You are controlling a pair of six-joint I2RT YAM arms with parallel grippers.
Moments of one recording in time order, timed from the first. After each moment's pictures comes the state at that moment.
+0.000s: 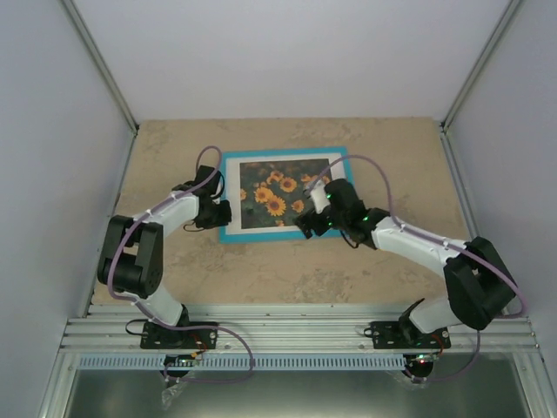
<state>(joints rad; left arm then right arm) -0.24 1.65 0.96 -0.55 0.08 -0.38 0.61 1.46 0.85 -0.11 -0.11 0.02</state>
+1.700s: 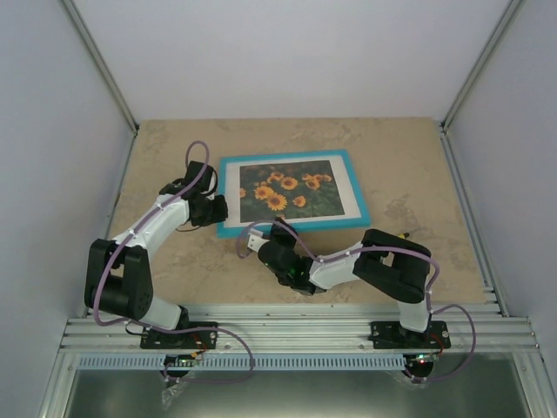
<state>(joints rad) -0.23 1.47 0.97 -0.66 0.12 -0.42 1.21 1.93 0.87 0.55 0.96 -0.83</state>
